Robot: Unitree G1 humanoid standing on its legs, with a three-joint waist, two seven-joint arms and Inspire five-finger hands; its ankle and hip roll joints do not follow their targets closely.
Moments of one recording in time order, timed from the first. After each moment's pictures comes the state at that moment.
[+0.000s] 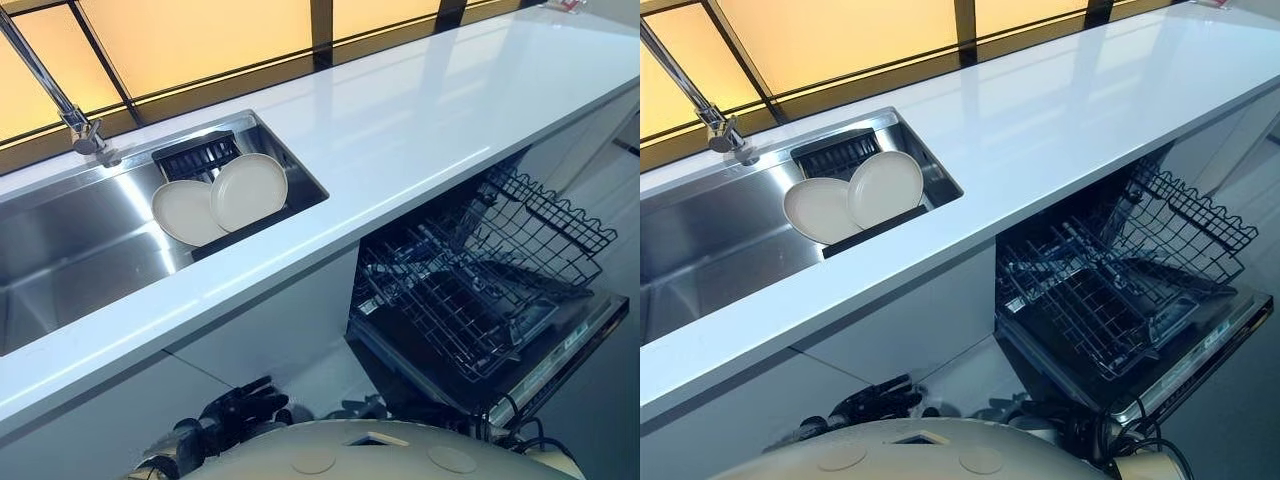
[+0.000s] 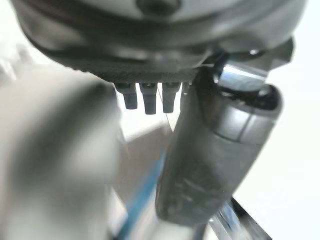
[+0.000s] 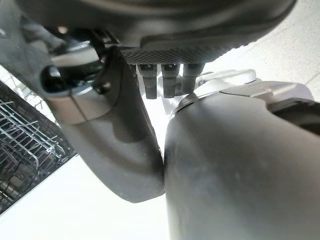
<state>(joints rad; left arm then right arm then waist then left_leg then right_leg) 0.11 0.31 -0.19 1.01 -0.53 0.09 -0.67 -0.03 -0.29 0.08 1.30 0.40 0.22 0.28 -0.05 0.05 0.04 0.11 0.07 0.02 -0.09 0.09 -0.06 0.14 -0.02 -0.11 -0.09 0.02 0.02</state>
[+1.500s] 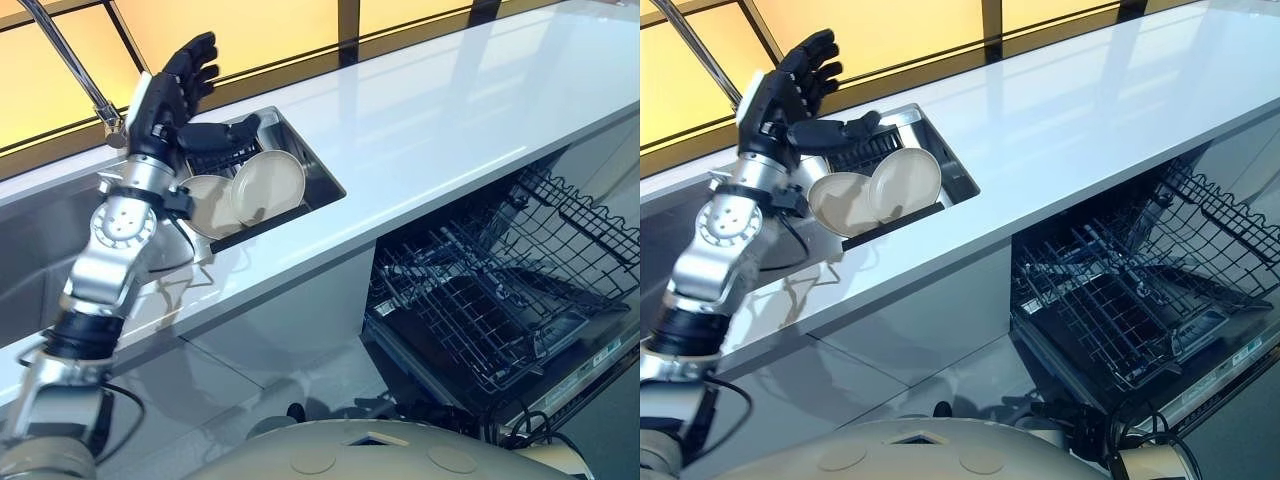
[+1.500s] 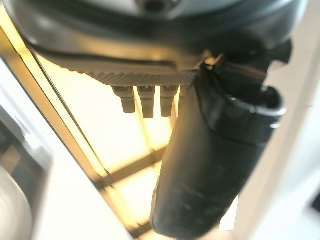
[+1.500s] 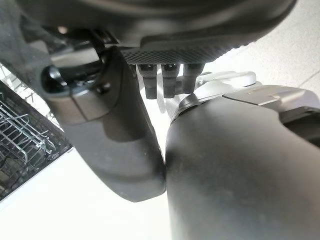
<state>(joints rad) -0.43 0.77 -0.08 0.07 -0.39 0.11 0.12 -0.05 -0.31 0.09 1.38 0.45 0.21 0.27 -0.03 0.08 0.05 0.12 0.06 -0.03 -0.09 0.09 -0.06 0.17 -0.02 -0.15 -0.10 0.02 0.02</state>
